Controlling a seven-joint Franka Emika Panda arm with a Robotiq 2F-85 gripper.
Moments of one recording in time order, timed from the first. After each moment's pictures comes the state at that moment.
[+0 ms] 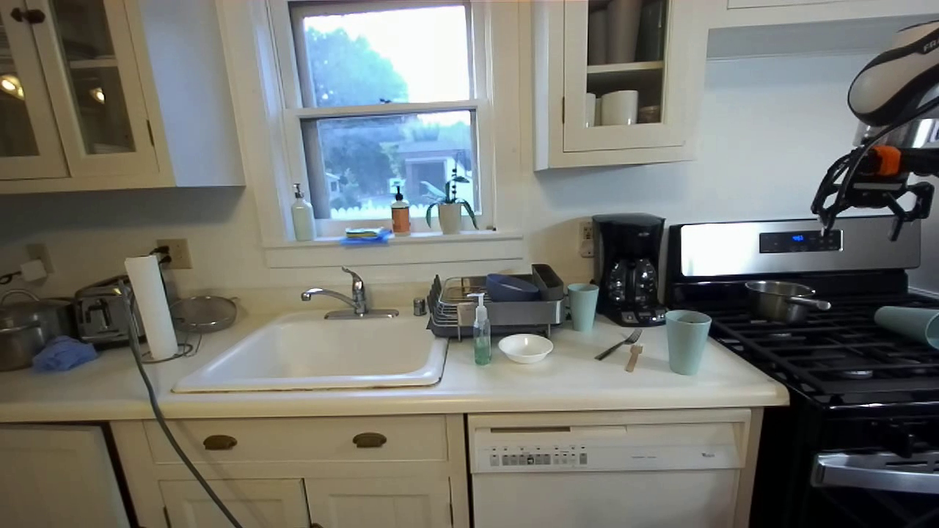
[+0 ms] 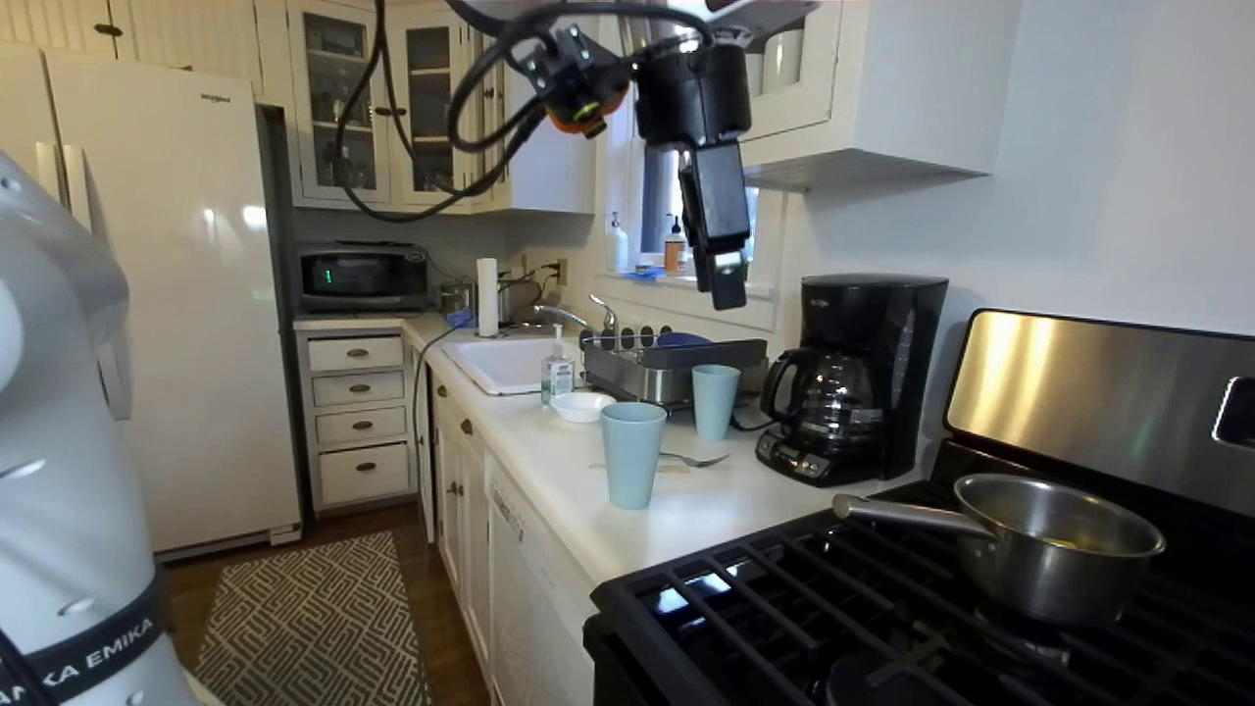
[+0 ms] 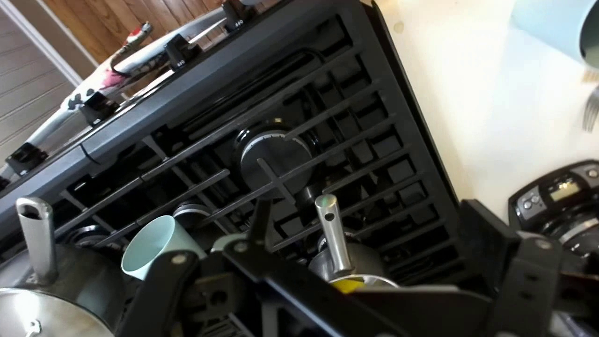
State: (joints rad) arm -0.46 -0.53 -0.31 -2.44 -0.23 2.16 0.46
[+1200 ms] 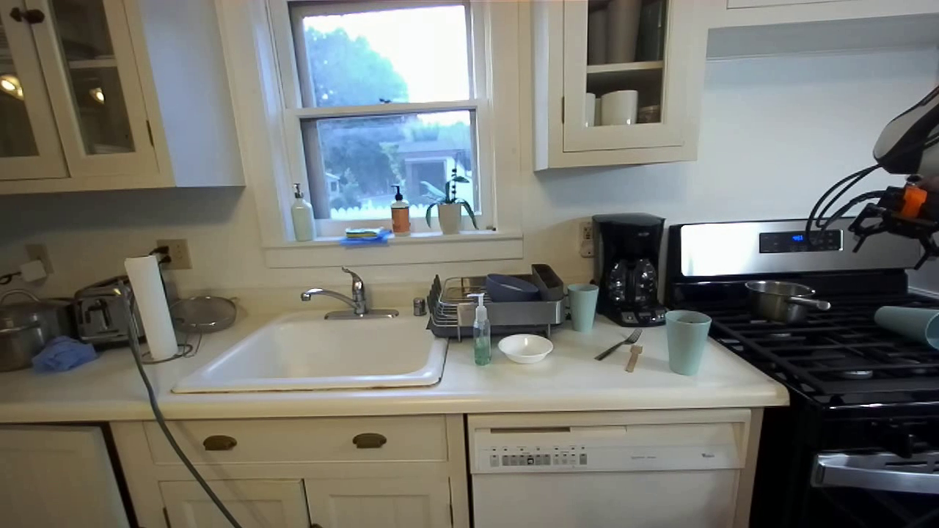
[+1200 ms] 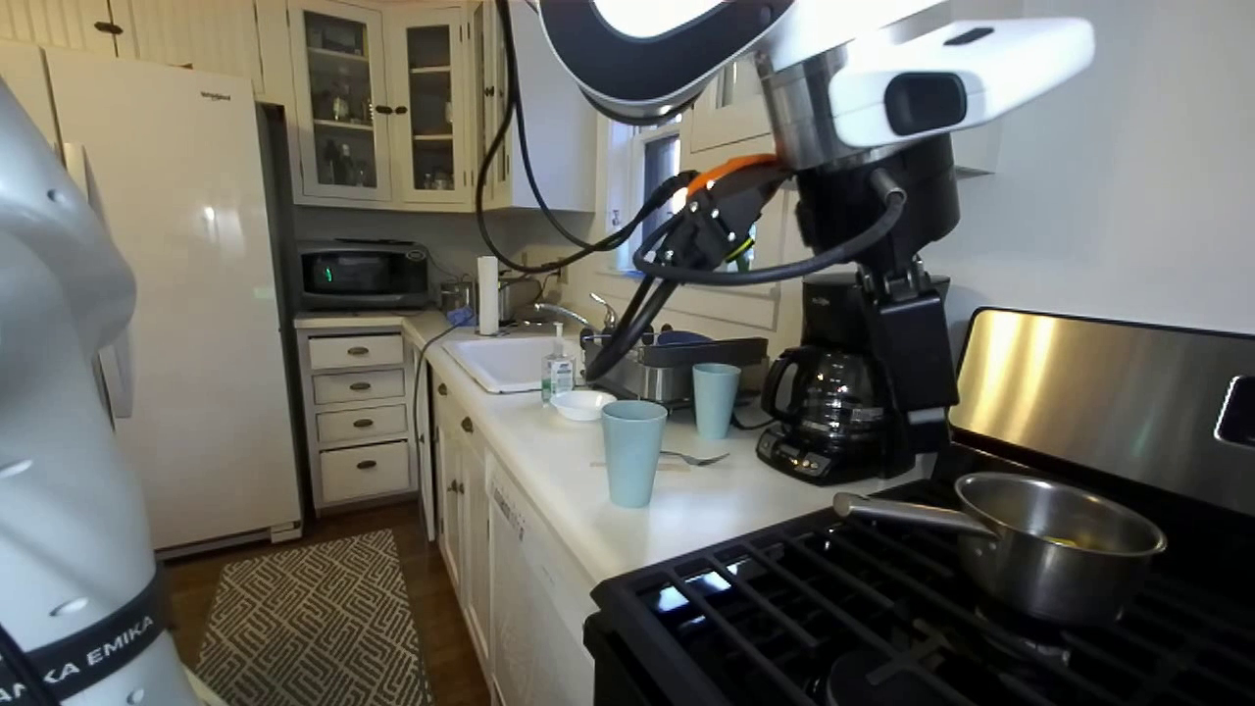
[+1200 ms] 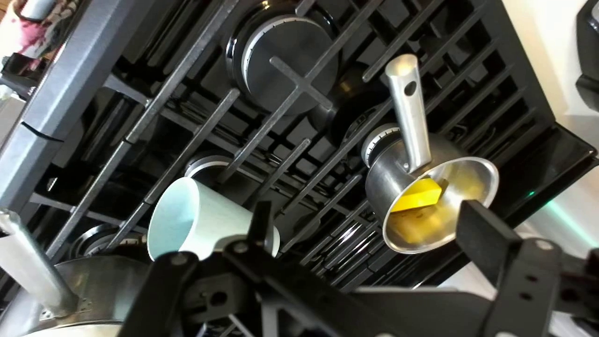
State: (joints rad) arm -0.52 -0.26 -0.51 -2.44 0.05 2.63 0.31
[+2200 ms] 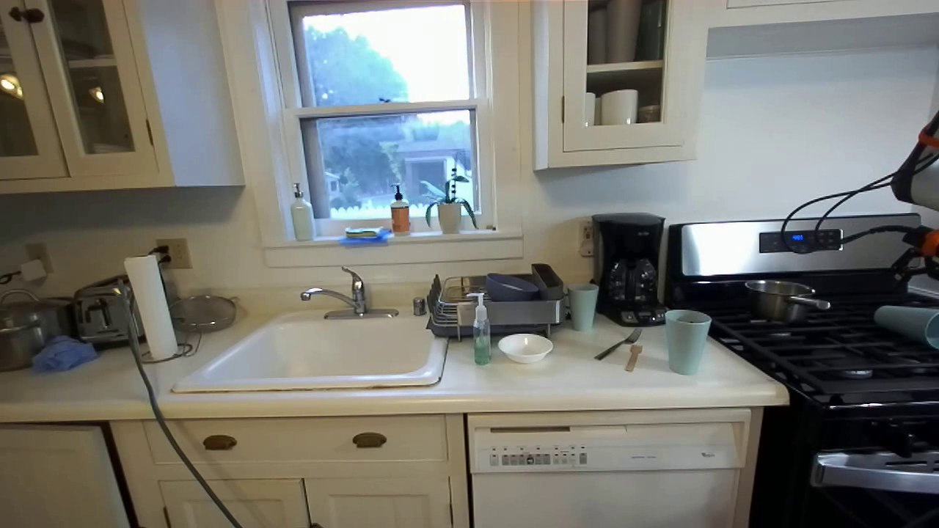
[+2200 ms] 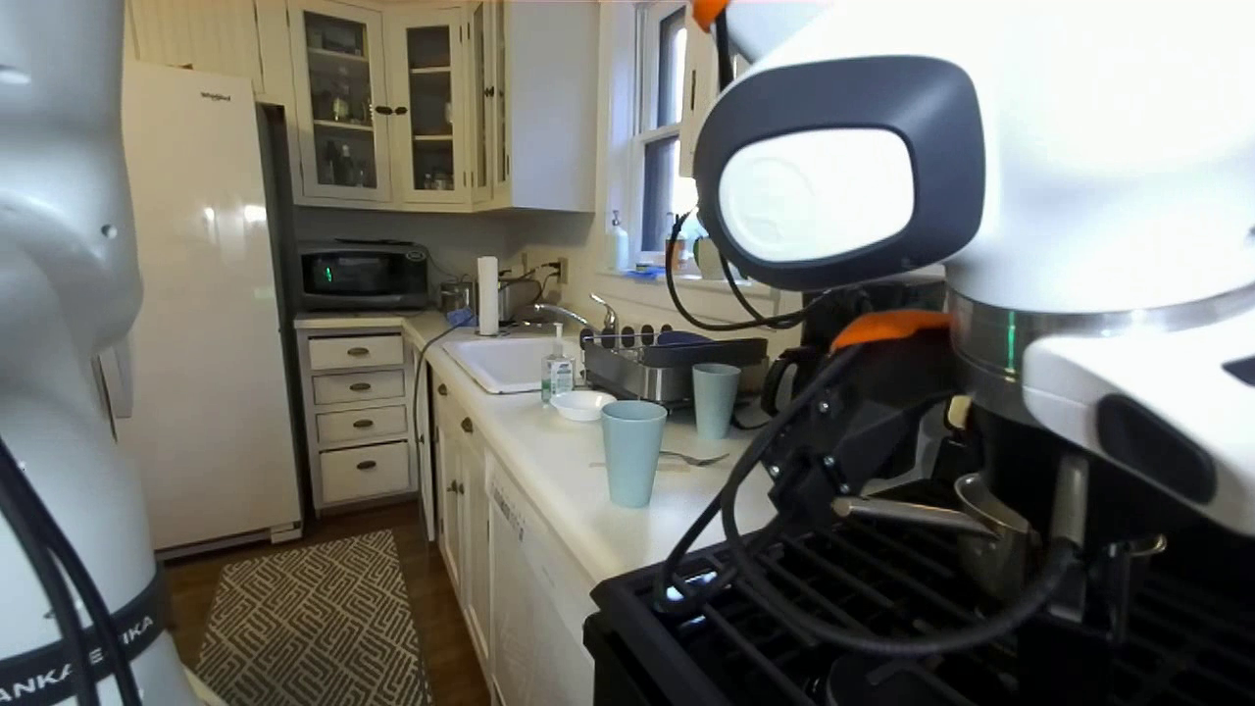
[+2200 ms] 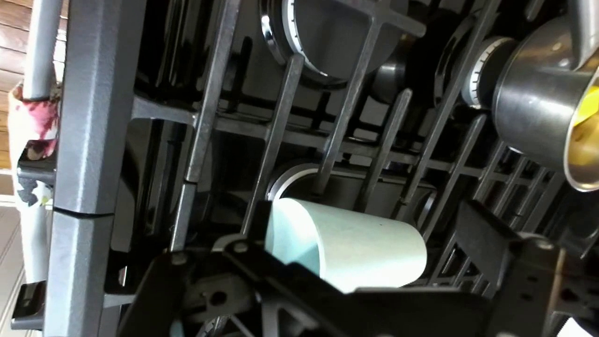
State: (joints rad) arm -0.57 0.16 -0.63 -2.24 0.71 2.62 0.05
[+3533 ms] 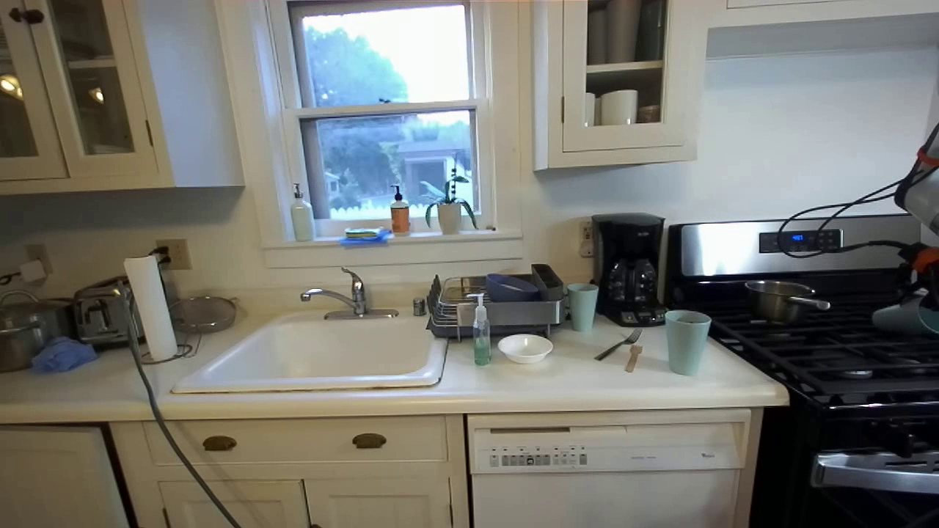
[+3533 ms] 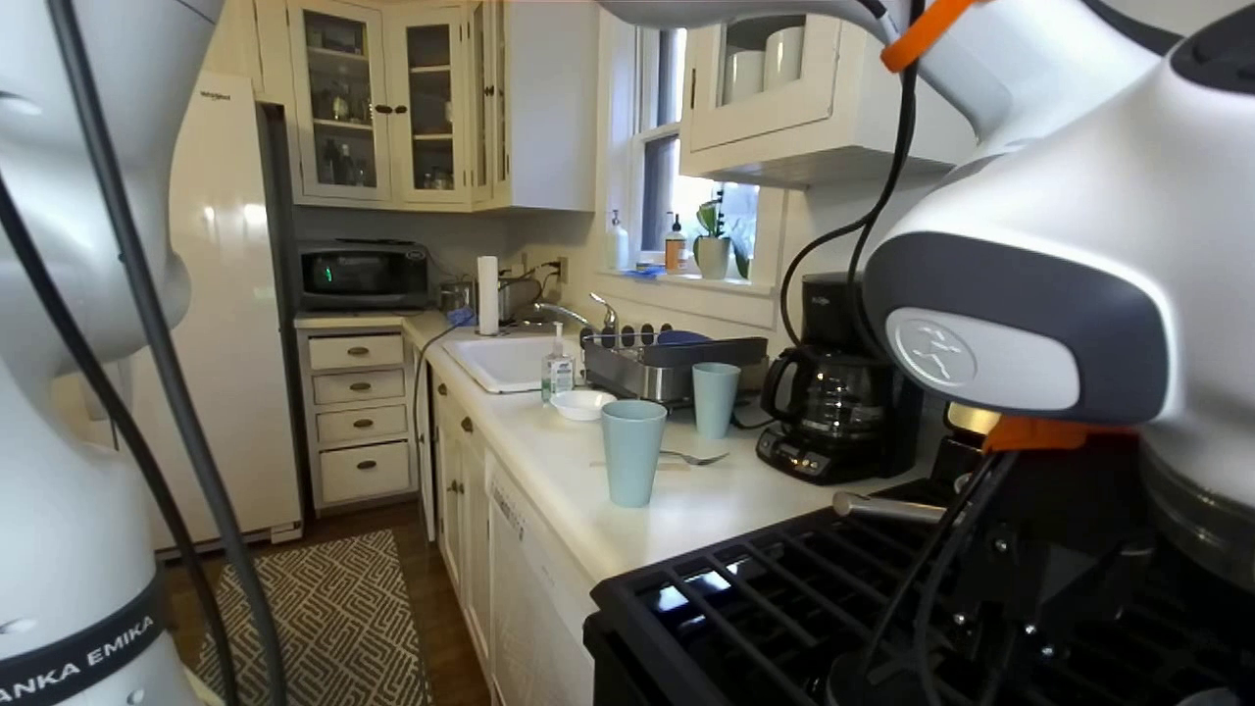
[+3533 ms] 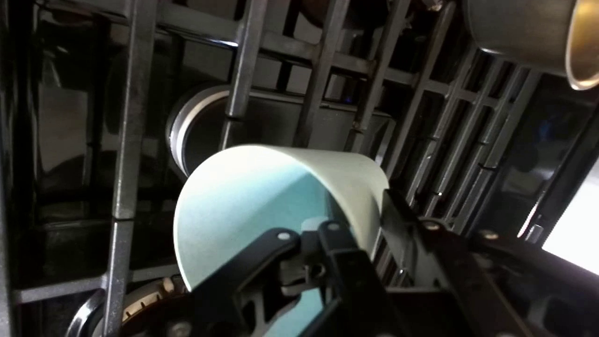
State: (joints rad) arm -0.90 0.43 -0.32 -1.96 1.13 2.65 -0.25
